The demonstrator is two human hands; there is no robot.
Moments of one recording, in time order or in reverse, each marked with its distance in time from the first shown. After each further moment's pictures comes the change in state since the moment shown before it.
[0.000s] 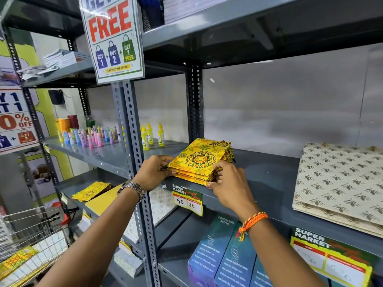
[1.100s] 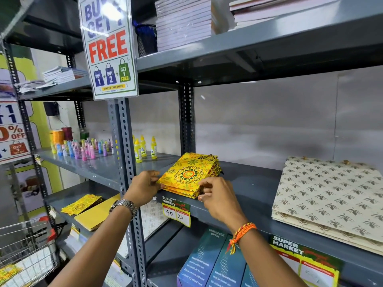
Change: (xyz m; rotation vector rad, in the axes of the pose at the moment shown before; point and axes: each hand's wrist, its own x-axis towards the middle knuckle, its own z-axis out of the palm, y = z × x) left_hand -0.023 0.019 0.003 -0.006 0.042 -0.136; right_hand -0.012 -0.002 -0.015 0.135 -0.047 -0.030
